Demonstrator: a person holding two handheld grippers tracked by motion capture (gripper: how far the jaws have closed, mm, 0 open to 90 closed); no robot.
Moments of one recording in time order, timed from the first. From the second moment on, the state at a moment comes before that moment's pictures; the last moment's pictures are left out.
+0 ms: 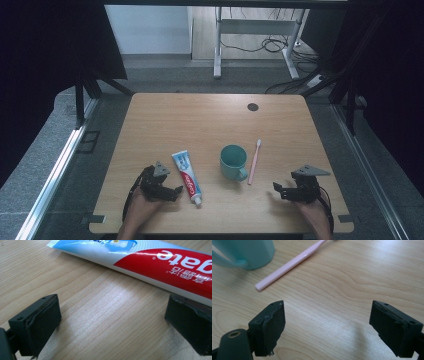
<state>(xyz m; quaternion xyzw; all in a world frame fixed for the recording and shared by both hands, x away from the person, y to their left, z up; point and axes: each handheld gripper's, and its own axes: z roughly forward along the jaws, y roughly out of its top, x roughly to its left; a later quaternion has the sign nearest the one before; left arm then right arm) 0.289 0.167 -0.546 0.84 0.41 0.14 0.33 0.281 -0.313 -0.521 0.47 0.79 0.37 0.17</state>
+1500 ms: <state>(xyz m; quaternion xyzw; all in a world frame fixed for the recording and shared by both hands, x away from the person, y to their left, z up) 0.289 0.166 -0.546 0.84 0.41 0.14 0.33 0.327 -0.265 -0.486 0.42 0.83 0.35 0.11</state>
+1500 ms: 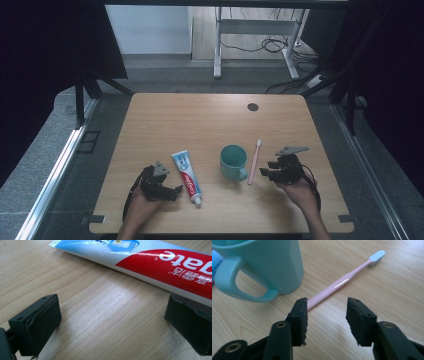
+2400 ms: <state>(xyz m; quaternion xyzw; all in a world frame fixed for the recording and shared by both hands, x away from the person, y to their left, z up) 0.289 0.166 -0.546 0.84 0.41 0.14 0.33 0.353 -0.225 -0.488 0.39 0.86 0.31 0.07</state>
